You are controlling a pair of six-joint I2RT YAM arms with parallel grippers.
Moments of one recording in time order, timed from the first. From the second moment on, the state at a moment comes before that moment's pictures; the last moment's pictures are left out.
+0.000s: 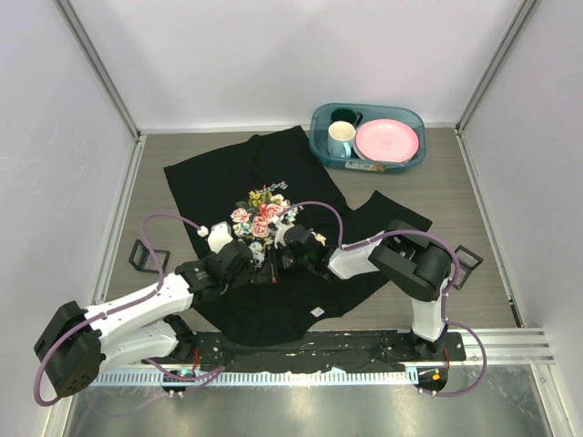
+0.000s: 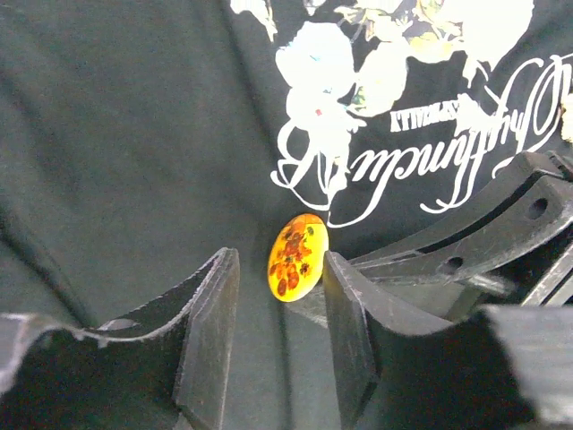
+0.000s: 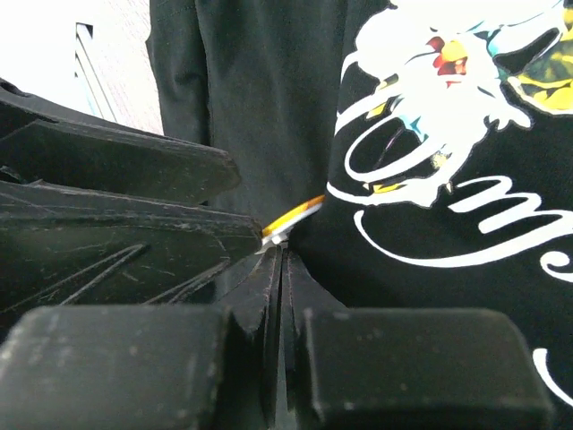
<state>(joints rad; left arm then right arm) -0.84 1.00 0.50 -0.44 -0.42 -1.04 0.97 1.91 0.84 0.52 -0.39 0.82</state>
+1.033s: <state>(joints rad) -0.81 0.95 0.45 -0.43 -0.37 -0.99 0.97 1.94 0.93 0.47 -0.36 0.81</state>
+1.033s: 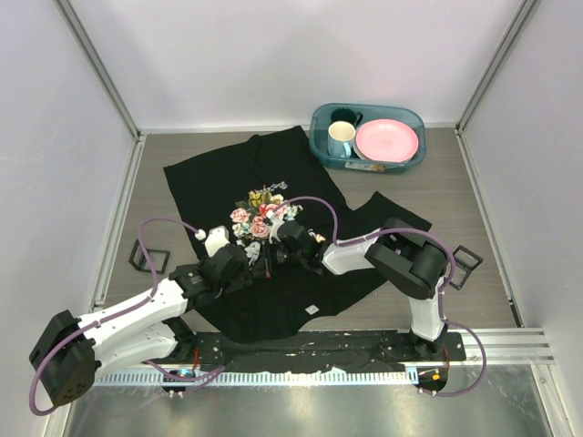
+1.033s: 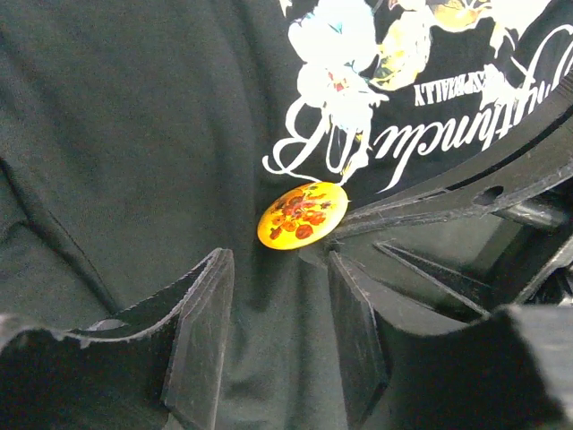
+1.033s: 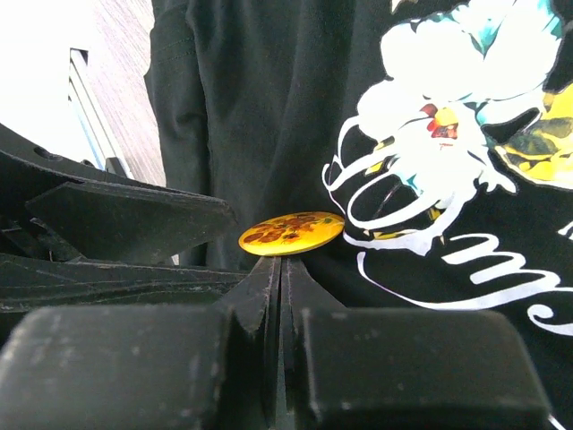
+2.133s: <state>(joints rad) -0.72 1.12 0.57 -0.47 -0.33 -0.80 0.97 1.93 0.89 0.44 -0.31 0.79</state>
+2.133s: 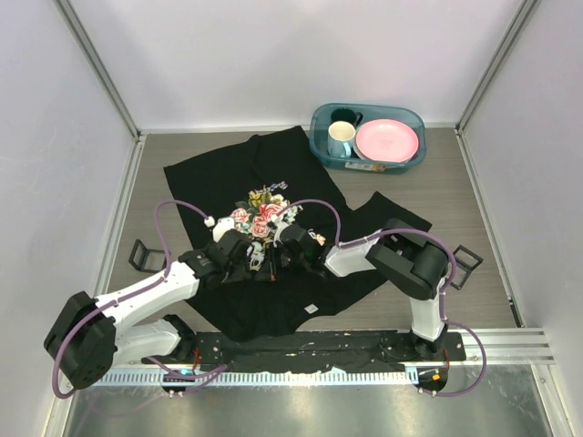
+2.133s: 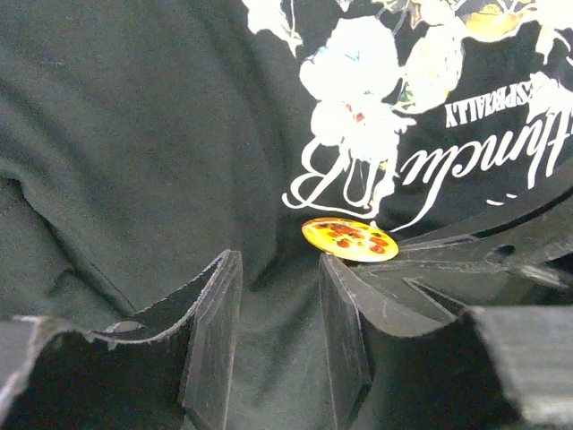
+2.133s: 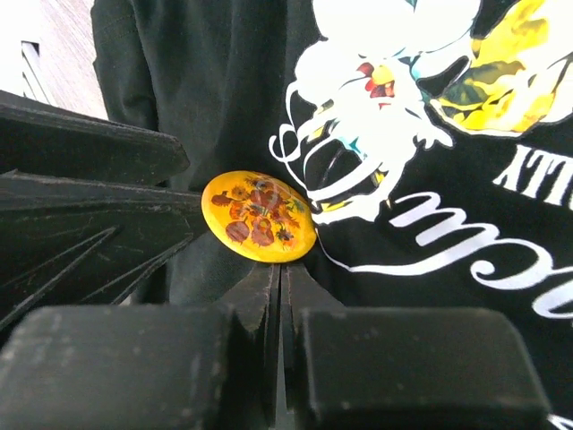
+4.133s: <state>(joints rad) -0.71 1.11 0.52 -0.35 -0.25 -0.89 0.95 1.85 0.91 0.32 -0.23 0.54</state>
